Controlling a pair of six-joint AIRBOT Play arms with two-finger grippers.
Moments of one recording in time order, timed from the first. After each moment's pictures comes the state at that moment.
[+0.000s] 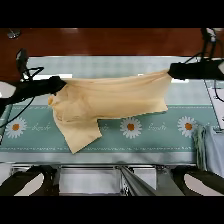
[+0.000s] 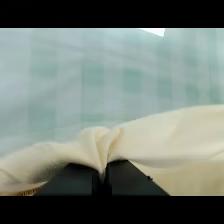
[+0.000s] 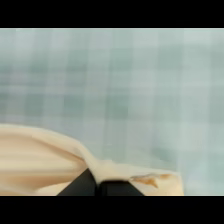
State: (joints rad) left arm -0.03 -1.06 0.85 0.90 -0.66 -1.43; right arm 0.01 -1.21 1.19 -1.20 0.89 1.51
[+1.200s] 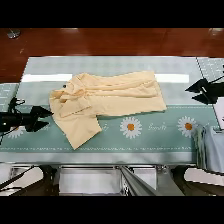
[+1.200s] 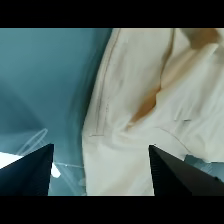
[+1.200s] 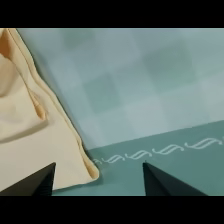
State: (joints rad) left arm 0.61 -1.22 0.59 0.79 -1.11 -1.25; right arm -0.54 -1.44 1.15 -0.94 1.22 1.35
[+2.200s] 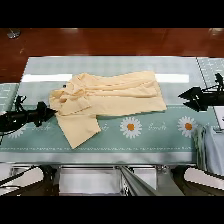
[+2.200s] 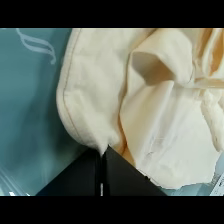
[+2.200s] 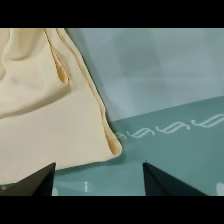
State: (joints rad) left arm 0.53 -1.29 0.56 0.53 -0.96 -1.10; right arm -0.55 -1.36 0.94 -0.81 1.20 1.21
